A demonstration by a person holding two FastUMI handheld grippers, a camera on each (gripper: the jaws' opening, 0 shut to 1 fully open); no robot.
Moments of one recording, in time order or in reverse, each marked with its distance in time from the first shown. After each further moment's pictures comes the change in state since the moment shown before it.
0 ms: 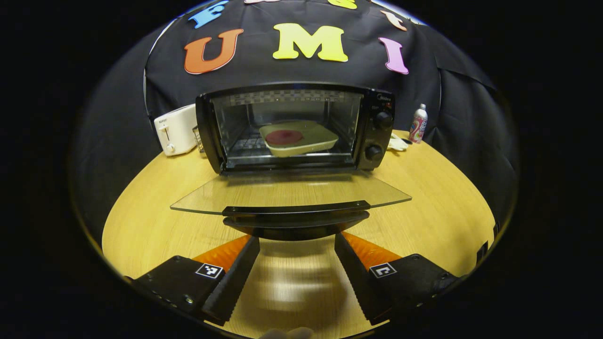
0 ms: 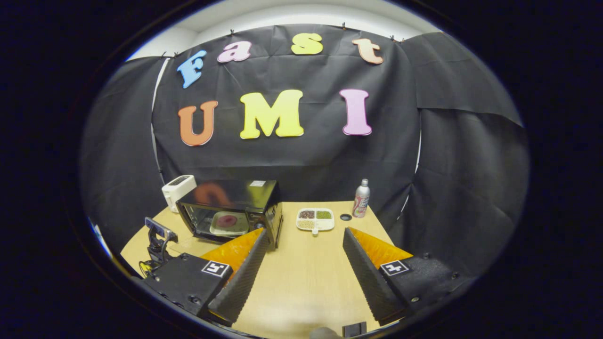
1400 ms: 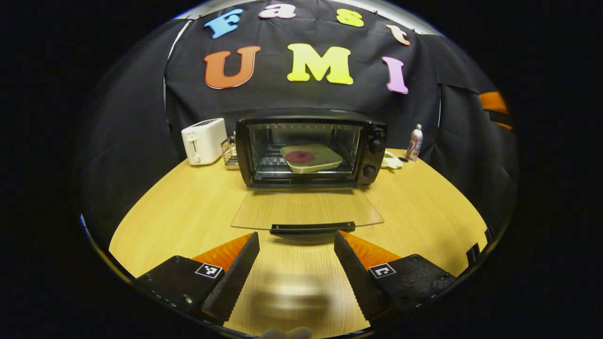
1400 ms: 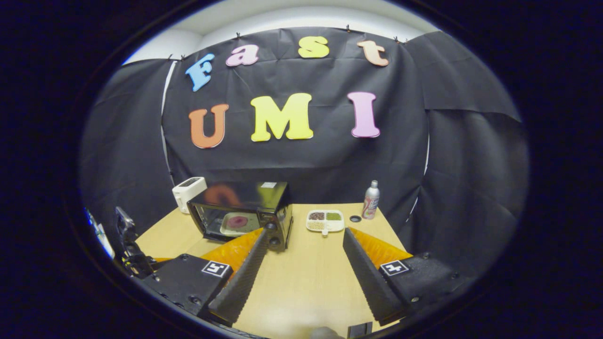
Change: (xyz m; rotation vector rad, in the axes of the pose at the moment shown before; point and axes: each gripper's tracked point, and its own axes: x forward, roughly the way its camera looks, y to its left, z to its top) left arm -0.069 0.017 -0.017 -0.023 -0.066 0.024; right arm -0.010 0.007 -0.008 -0.011 -0.017 0.049
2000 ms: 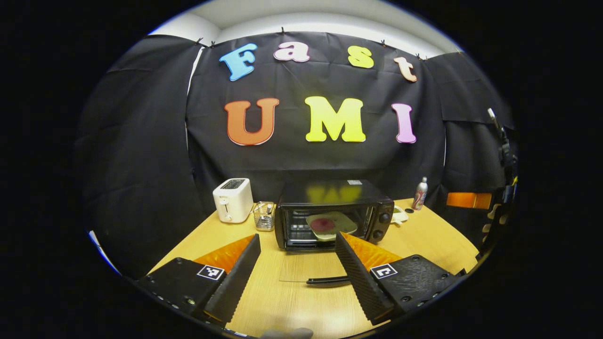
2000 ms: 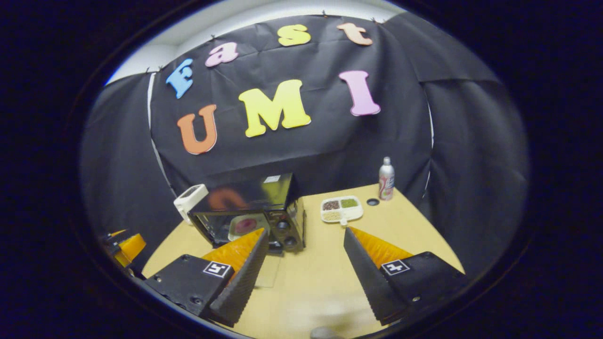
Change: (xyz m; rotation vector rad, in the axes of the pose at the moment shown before) left arm -0.088 0.059 0.145 0.004 -0.284 0.084; right arm 0.049 0.022 -0.017 0.100 0.027 0.015
